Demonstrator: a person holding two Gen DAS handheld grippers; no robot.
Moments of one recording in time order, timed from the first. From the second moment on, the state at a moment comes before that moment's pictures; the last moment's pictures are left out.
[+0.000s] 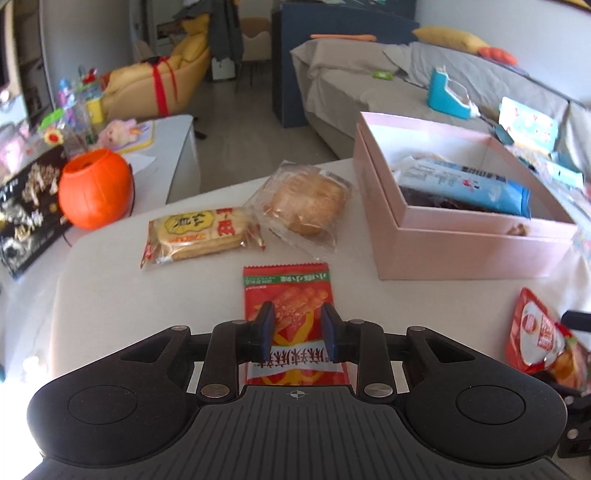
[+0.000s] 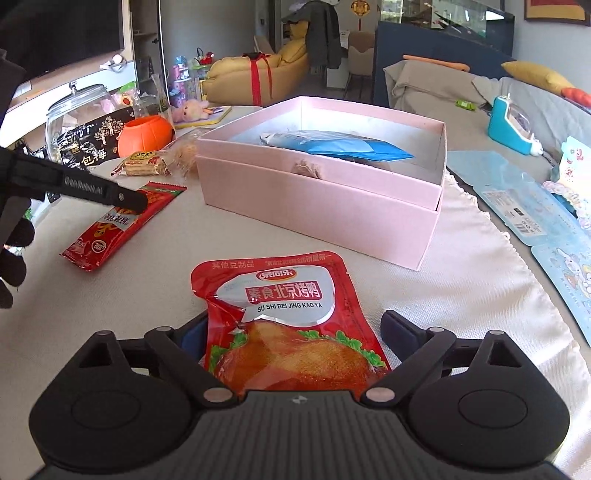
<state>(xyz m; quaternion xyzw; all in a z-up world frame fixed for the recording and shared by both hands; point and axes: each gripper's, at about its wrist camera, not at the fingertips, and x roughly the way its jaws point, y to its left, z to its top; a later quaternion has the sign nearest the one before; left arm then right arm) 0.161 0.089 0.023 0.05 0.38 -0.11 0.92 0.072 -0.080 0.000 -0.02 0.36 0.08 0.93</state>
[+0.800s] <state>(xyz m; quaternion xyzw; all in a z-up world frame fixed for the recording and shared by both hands) 0.154 0.094 0.011 0.08 0.36 -0.12 0.92 0.073 -0.079 -0.002 -0.02 0.37 0.08 0.93</state>
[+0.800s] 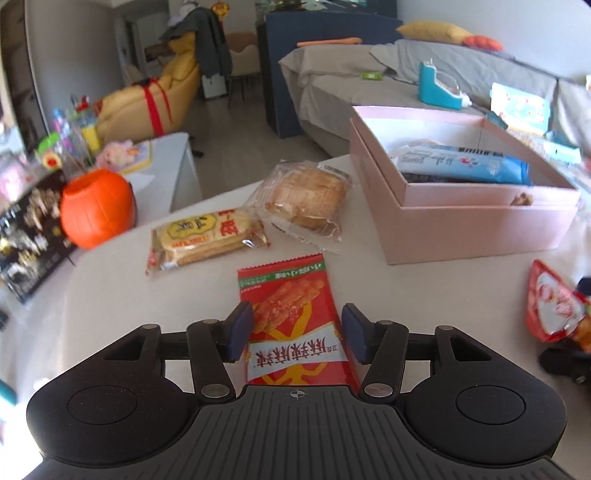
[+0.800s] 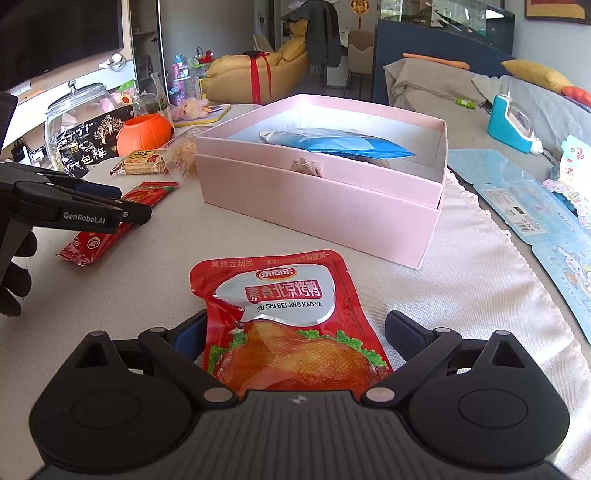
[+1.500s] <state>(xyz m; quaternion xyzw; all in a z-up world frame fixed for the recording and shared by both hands) 0.135 0.108 0.012 -0.01 0.38 -0.13 0.91 0.076 -0.079 -0.003 -0.02 0.37 0.10 0.92</state>
